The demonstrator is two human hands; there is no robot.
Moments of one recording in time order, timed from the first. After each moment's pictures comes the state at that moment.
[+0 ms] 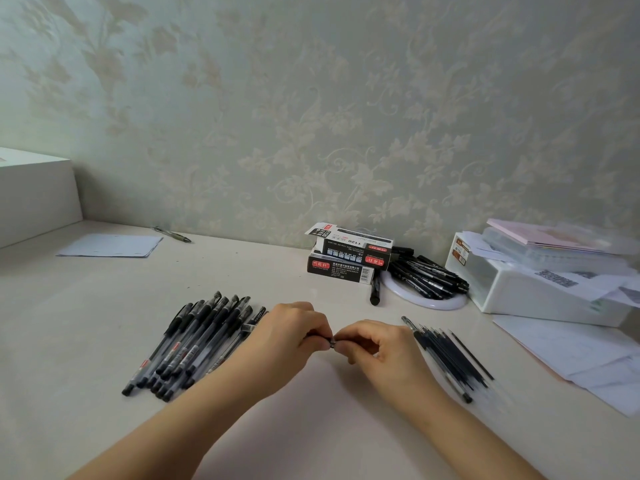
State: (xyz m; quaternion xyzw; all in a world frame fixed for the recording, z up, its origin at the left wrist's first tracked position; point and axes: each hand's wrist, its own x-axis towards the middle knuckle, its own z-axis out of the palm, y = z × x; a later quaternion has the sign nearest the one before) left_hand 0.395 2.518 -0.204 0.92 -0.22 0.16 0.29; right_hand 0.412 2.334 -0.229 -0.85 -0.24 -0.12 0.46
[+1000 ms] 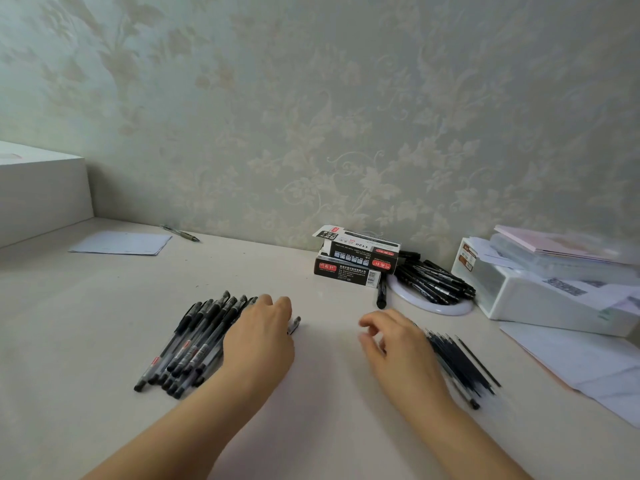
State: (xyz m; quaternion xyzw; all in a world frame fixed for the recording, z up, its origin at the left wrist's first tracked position) left_hand 0.398 2.532 -0.217 0.97 0.05 0.17 0.16; right_hand 0.416 2.335 -0.229 -0.92 -0.18 -0.25 0.23
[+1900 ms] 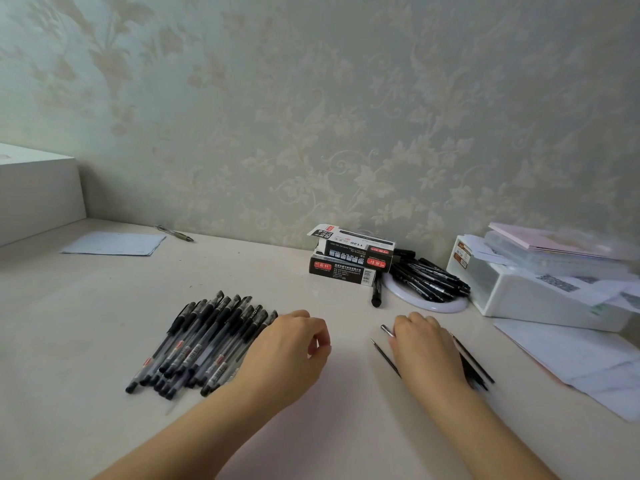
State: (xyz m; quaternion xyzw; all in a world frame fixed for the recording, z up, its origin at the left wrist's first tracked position) left_hand 0.389 2.510 -0.221 0.94 -0.13 0.20 0.25; right_hand 0.433 2.307 -0.225 -0.98 -0.06 -0.20 -0.06
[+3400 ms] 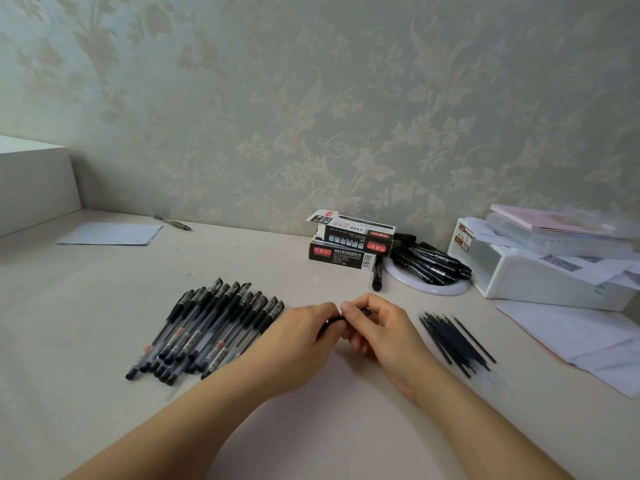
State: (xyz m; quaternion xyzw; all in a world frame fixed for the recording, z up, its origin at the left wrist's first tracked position) left_hand 0.396 2.505 -0.225 0.91 -0.22 0.13 0.31; right_hand 0.416 2.345 -0.228 -0.73 -0.13 0.03 0.67
